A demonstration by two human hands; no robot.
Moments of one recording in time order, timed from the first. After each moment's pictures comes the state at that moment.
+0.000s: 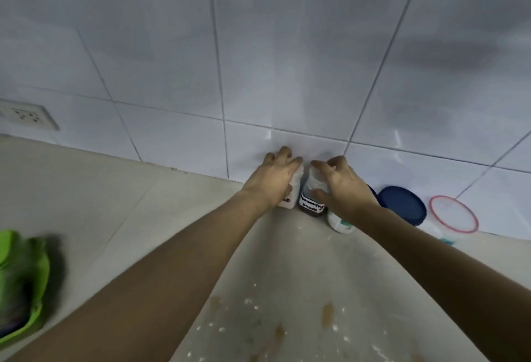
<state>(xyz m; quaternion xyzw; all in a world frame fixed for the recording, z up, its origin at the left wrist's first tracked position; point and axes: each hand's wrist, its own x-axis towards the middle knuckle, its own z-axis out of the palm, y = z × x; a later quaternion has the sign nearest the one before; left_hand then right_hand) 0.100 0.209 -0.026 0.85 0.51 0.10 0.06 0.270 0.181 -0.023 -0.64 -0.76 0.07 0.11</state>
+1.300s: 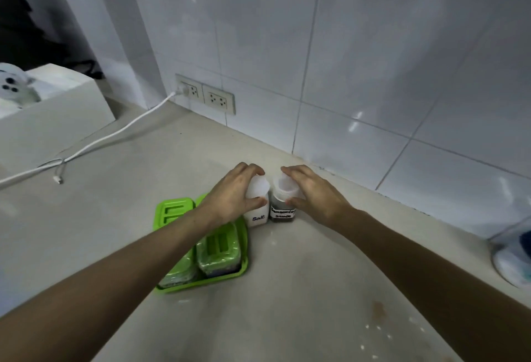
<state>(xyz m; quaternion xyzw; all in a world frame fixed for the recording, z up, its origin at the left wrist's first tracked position) -0.277 0.092 -0.024 0.69 0.67 0.22 0.18 -0.081 0.160 -0.021 -0.41 -0.88 0.21 0.11</state>
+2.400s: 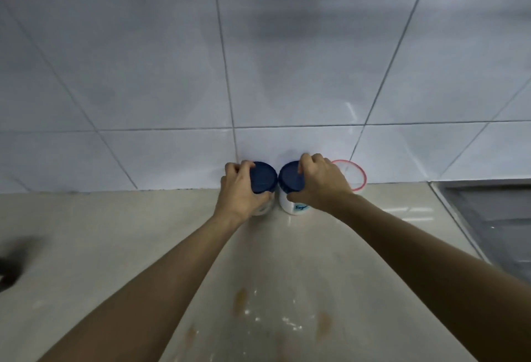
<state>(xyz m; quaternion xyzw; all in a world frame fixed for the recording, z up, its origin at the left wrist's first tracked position) 0.239 0.176 -0.057 0.74 0.58 0.22 0.27 0.414 0.144 -0.036 -0.72 -0.69 0.04 0.10</state>
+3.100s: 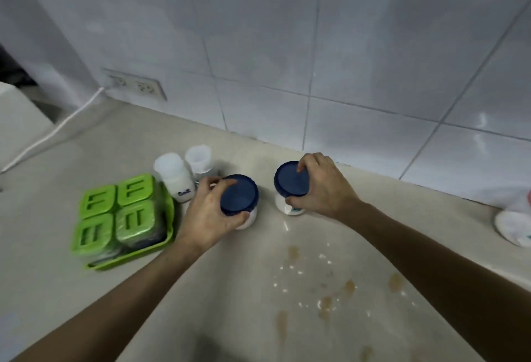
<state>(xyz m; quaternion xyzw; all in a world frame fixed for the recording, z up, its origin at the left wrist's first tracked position) -0.099 0.038 -0.031 0.61 0.74 0.24 0.18 0.124 0.131 -0.030 -0.52 -0.81 0.21 0.18</state>
